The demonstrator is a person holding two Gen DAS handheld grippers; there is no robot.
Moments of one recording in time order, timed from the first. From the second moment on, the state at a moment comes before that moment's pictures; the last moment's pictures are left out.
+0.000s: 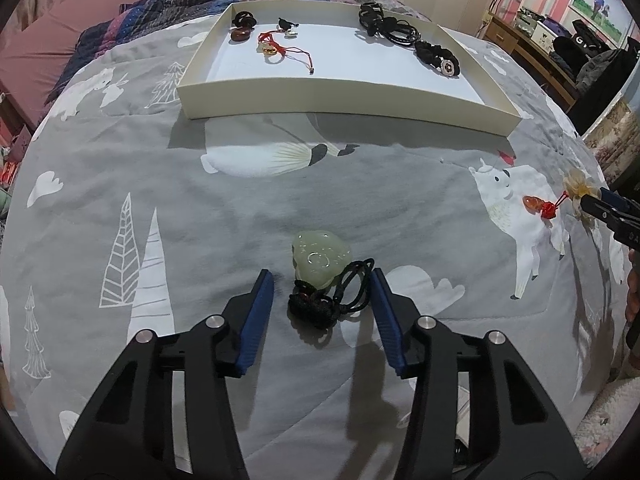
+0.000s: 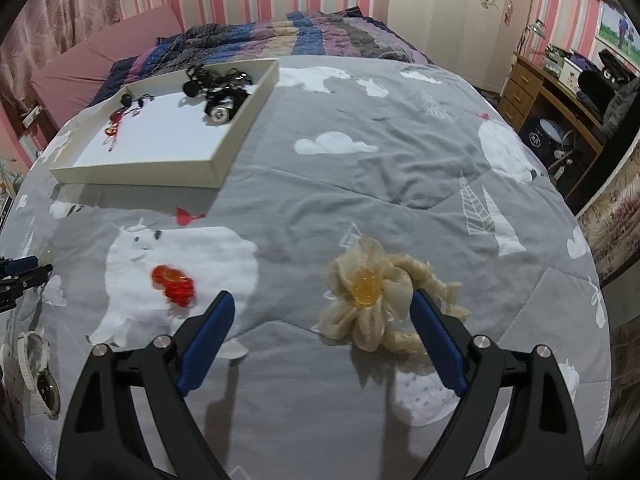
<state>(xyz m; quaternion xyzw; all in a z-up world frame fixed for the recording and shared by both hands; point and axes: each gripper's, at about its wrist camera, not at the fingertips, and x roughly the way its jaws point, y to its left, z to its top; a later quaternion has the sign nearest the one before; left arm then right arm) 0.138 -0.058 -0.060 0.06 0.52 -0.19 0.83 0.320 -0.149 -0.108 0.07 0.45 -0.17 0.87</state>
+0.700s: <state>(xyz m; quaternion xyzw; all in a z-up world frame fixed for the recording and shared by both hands) 0.139 -0.041 -0.059 0.05 0.52 -0.20 0.83 0.361 -0.076 -0.128 0.05 0.48 -0.08 0.87</state>
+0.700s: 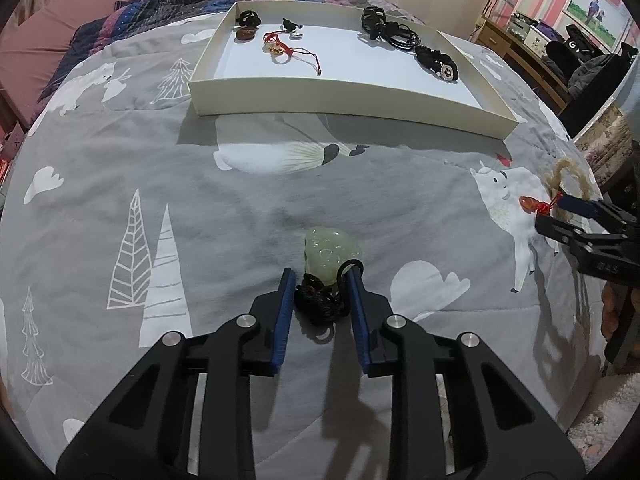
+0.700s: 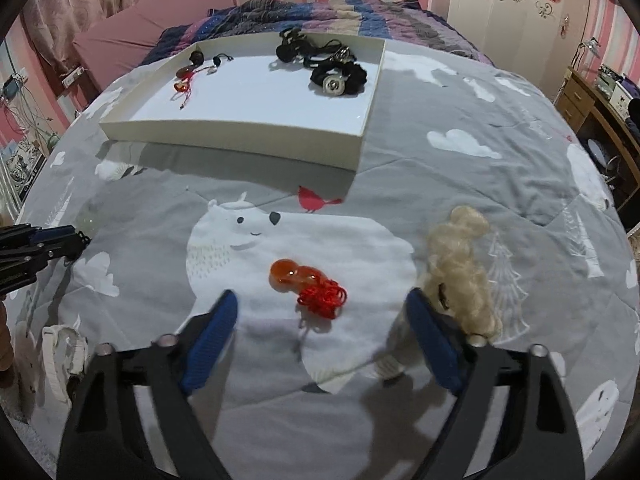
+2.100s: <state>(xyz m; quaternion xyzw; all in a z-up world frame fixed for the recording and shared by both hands) 0.385 -0.130 -0.019 0.05 0.49 -0.16 0.86 0.616 -0.103 -0.099 0.07 0.44 -0.09 0.89</state>
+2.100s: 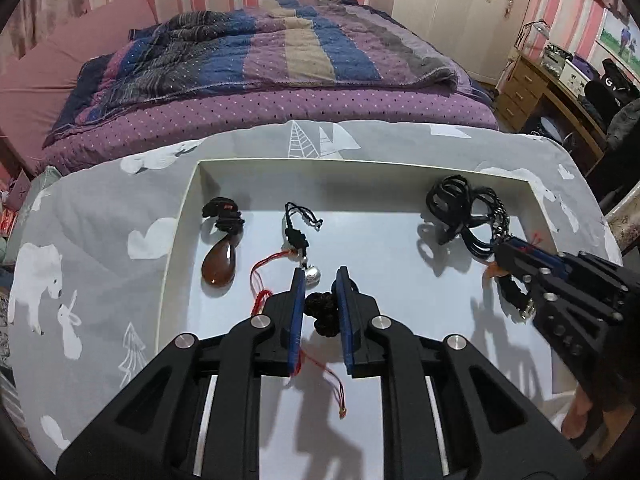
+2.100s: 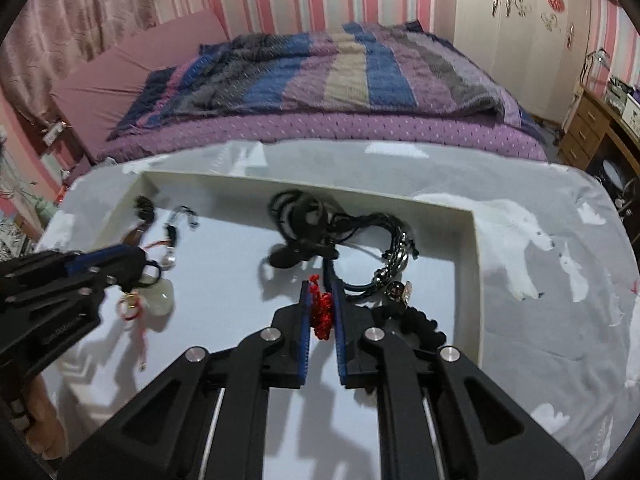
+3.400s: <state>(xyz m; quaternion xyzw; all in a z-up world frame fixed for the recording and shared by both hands) 0.227 -0.085 0.086 0.09 0.41 -0.09 0.90 0.490 -0.118 0.008 0.05 0.38 -0.14 0.91</state>
